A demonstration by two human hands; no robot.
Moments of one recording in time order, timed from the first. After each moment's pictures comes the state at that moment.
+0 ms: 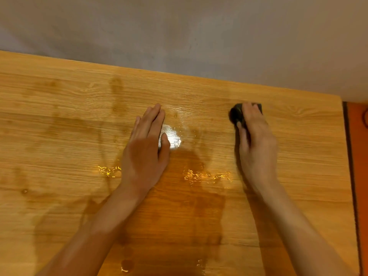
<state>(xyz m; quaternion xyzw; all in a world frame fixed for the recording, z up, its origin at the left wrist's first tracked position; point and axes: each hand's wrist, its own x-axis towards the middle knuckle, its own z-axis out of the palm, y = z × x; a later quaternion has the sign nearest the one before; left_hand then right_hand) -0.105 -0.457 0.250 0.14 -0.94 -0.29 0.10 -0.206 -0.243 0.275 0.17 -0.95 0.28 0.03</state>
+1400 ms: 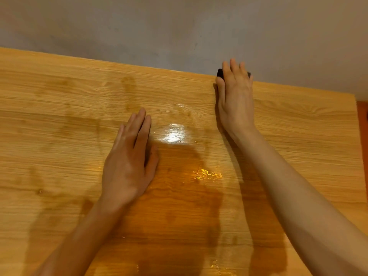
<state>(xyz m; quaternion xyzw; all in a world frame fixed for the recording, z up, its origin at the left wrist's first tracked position) -0.067 -0.507 0.252 0.11 -0.97 -0.22 0.05 -0.272 -0.341 0.267 0.16 -0.96 0.21 -0.01</state>
